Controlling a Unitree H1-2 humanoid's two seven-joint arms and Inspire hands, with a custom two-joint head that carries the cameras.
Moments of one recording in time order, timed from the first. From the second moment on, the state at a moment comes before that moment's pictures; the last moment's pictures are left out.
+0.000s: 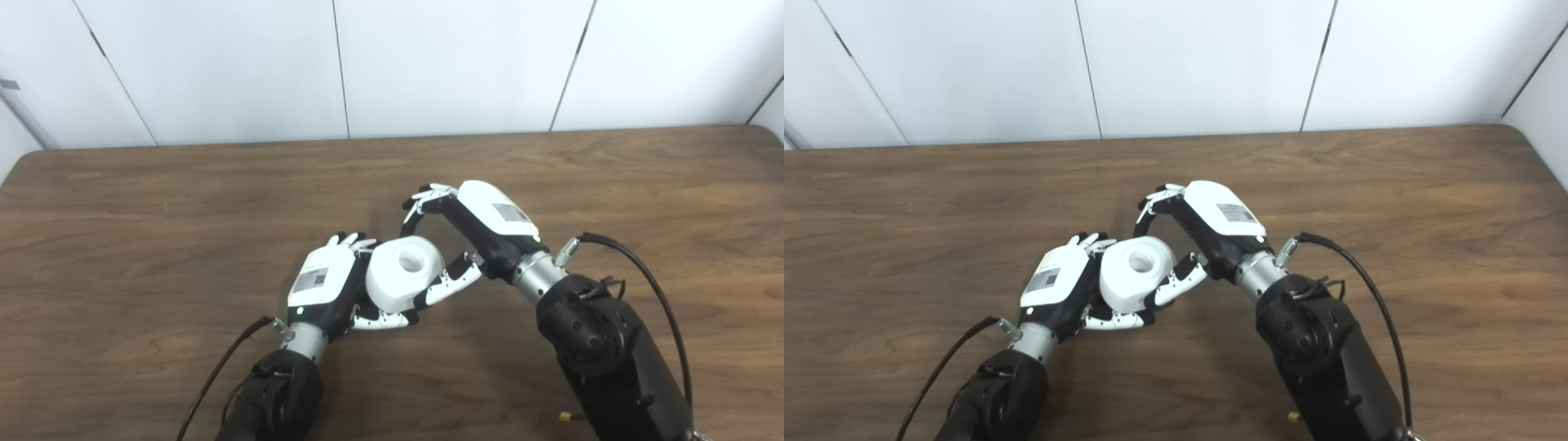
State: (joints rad) left arm -0.09 0.15 -0.43 -0.20 0.92 0.26 -0.15; right arm -0.28 -0.19 0.37 -0.44 -0.81 0.34 0.47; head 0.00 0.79
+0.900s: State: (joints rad) left arm -0.09 0.15 -0.43 -0.20 0.92 0.26 -0.15; right arm -0.27 -0.22 0.40 -0.41 -0.86 0.38 0.55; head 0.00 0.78
